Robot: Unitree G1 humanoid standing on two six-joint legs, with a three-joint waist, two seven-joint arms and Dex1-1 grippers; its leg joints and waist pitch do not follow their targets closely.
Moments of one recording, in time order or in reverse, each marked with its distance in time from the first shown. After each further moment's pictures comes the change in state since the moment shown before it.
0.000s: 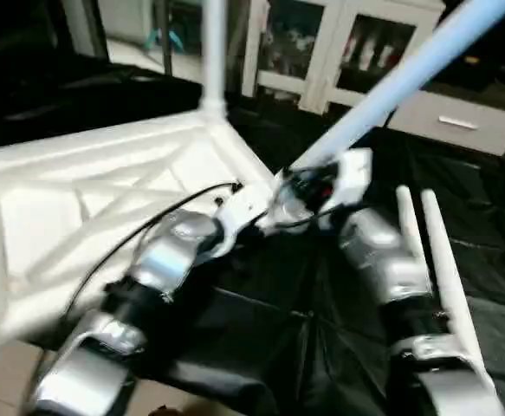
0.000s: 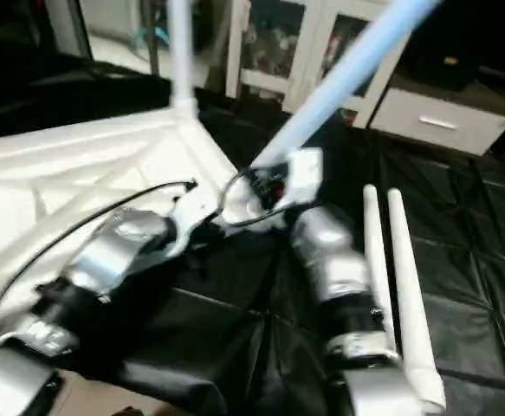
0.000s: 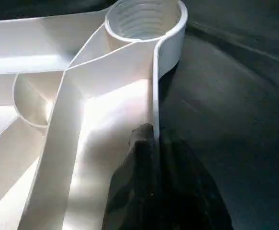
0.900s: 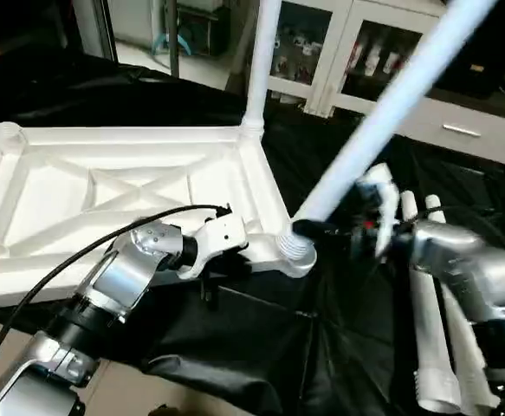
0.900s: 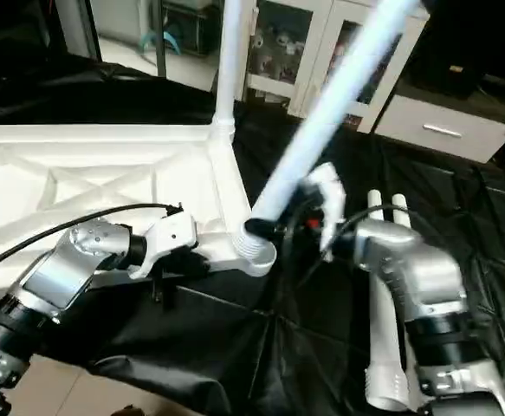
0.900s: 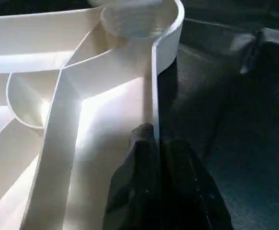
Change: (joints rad) left arm 0.095 0.150 -0.039 -0.166 -0.053 -0.058 -0.233; right arm 0.154 -0.309 0.211 -0.314 0.040 0.292 0.358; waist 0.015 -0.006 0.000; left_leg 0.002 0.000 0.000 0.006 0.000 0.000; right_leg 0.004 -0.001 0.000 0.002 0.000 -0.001
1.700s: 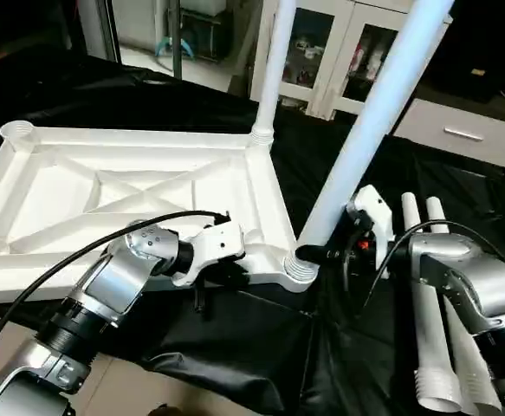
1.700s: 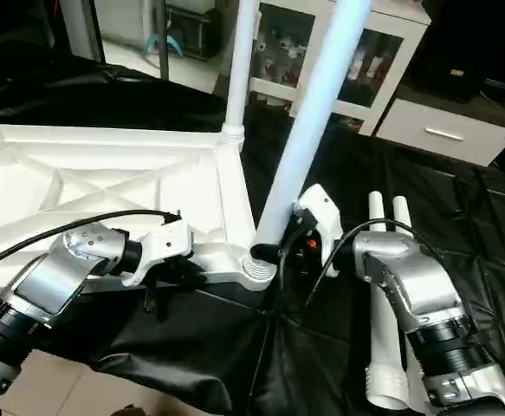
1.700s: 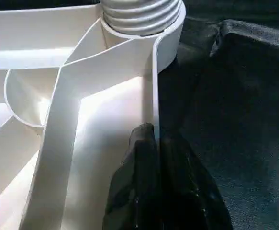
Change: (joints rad) left arm 0.016 0.030 -0.009 -0.028 -0.012 0.005 -0.059; right arm 0.027 -0.049 0.069 0.025 -0.072 -0.029 0.059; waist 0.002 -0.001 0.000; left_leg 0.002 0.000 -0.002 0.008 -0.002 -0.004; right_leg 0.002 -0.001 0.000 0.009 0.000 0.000
